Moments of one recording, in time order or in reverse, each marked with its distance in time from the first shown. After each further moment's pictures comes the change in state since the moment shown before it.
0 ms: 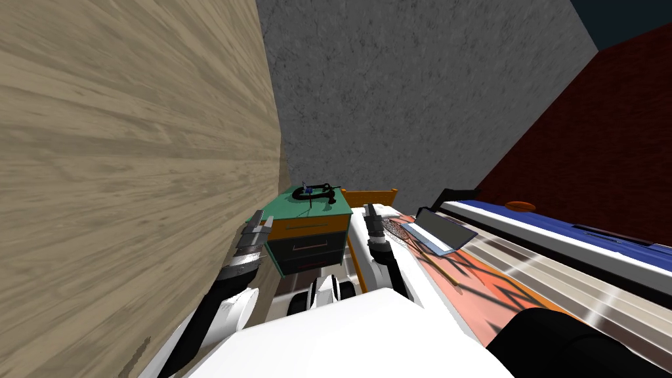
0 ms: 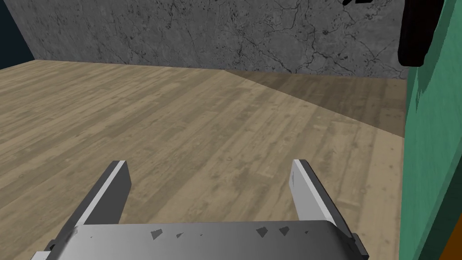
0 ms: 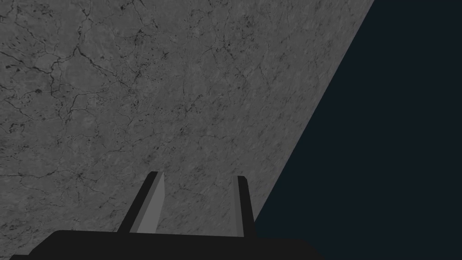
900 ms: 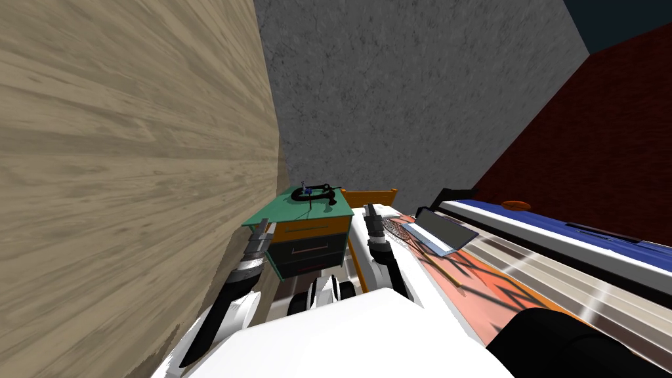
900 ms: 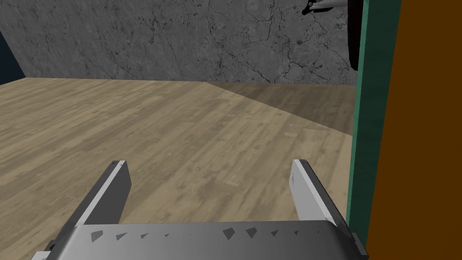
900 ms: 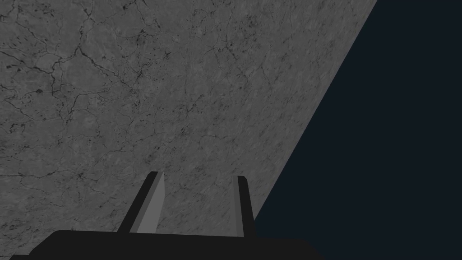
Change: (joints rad) left arm -0.054 0.052 -0.008 0.256 0.000 -0.185 -0.005; right arm 0.000 0.000 0.000 0.000 0.000 0.000 0.000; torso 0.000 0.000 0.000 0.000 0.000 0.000
